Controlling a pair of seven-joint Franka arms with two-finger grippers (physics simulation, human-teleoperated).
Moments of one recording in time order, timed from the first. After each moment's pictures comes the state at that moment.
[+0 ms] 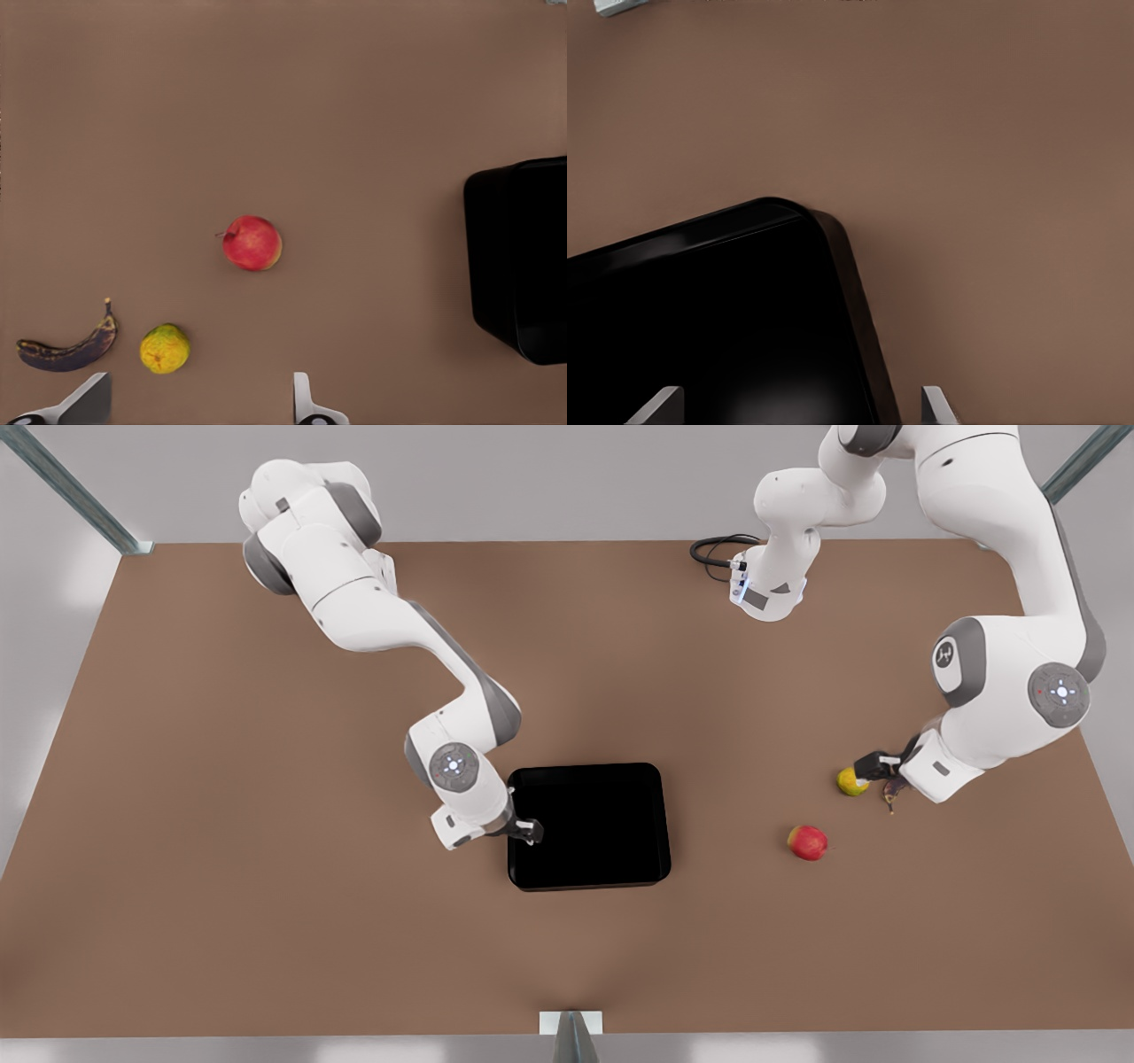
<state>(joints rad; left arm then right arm) -0.01 0.21 0.01 -1.63 -0.04 1.83 0.06 0.40 0.80 0.22 -1.24 -0.08 2.17 0.84</state>
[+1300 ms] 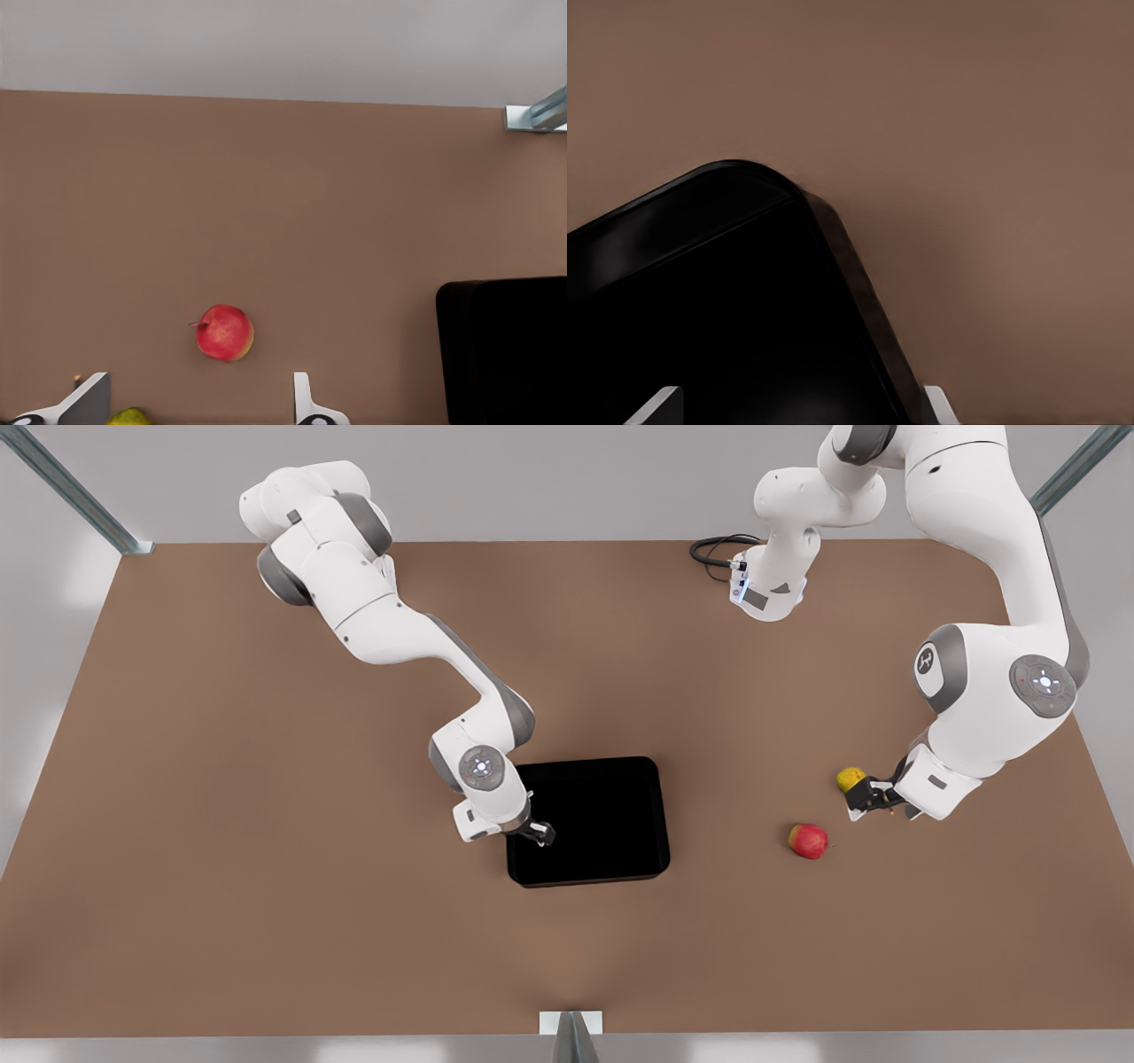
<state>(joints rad) -0.06 0.26 0.01 -1.56 -0.04 1.97 -0.06 0.43 0.87 0.23 -1.27 -0.15 2.23 1.03</state>
